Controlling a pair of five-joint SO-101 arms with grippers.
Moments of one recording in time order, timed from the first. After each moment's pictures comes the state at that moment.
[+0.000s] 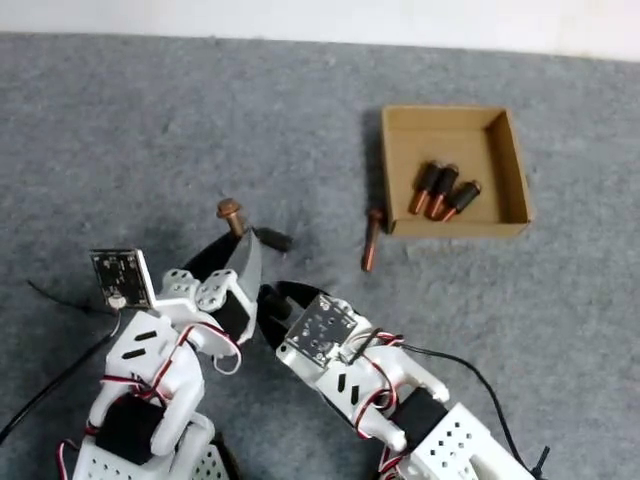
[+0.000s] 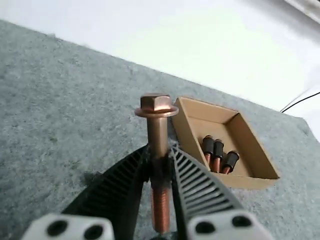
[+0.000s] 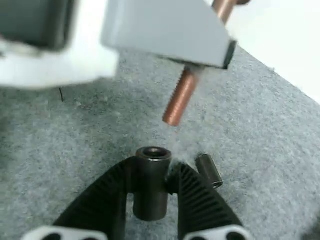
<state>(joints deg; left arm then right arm) 15.1 -103.6 78.4 44.8 33.0 -49.1 -82.2 89.1 18.1 16.7</state>
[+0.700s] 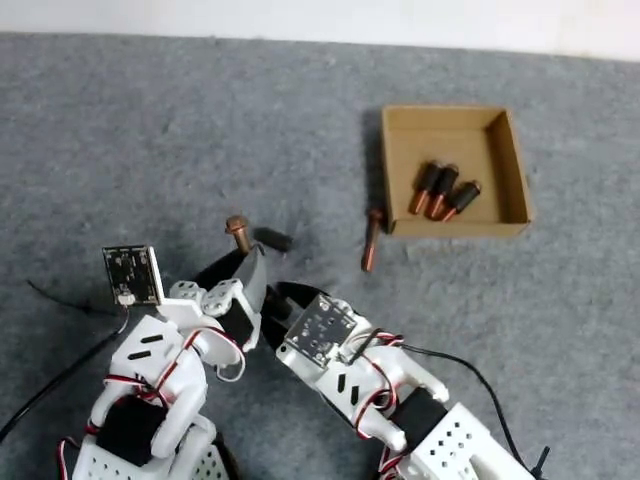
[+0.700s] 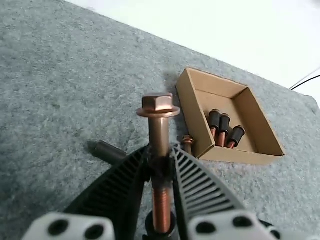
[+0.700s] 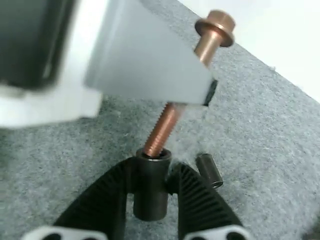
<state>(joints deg) 18.1 -103.6 78.4 51.3 35.9 -49.1 -82.2 89.1 18.1 16.7</state>
